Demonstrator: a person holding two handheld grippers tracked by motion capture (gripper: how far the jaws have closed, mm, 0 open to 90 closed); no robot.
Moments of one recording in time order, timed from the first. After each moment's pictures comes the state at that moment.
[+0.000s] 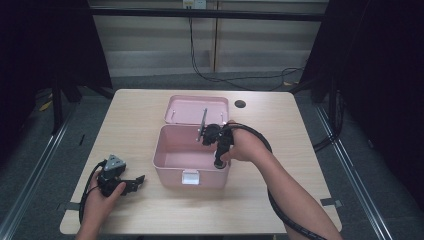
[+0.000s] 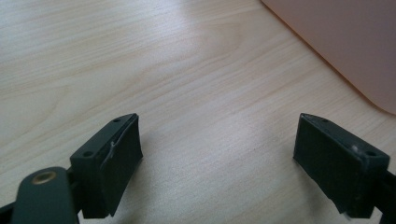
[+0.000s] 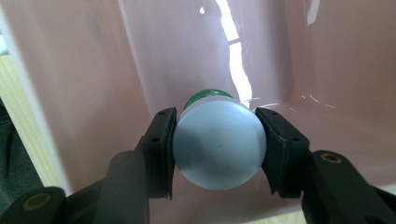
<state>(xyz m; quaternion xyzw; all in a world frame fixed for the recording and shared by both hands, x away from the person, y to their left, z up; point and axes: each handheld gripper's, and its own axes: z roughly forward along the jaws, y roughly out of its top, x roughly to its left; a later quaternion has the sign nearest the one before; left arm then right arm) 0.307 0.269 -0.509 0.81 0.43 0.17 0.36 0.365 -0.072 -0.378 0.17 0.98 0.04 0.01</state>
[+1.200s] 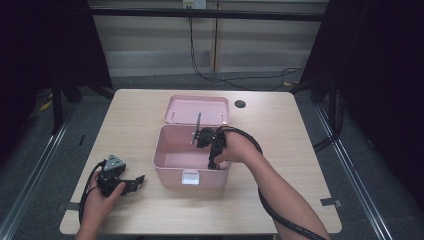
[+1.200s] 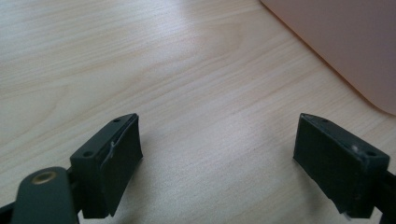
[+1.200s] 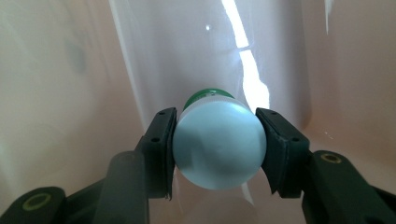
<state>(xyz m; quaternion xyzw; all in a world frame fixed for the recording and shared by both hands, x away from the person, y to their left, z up) 0.307 0.269 -0.509 0.81 0.43 0.17 0.36 0.374 -0.057 -0.403 0.17 0.98 0.05 0.00</state>
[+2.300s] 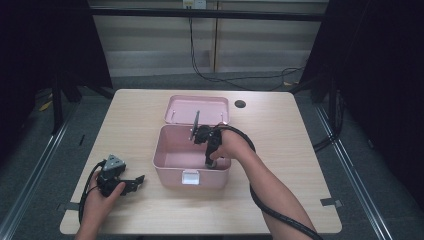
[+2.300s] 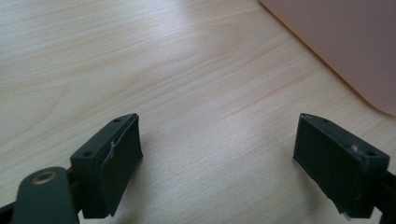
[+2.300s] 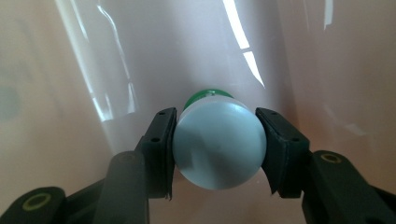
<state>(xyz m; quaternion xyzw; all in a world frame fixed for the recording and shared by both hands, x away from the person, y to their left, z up) 0.307 0.270 -0.508 0.81 0.43 0.17 0.36 0.399 -0.053 -0.426 0.20 0.98 0.05 0.00</state>
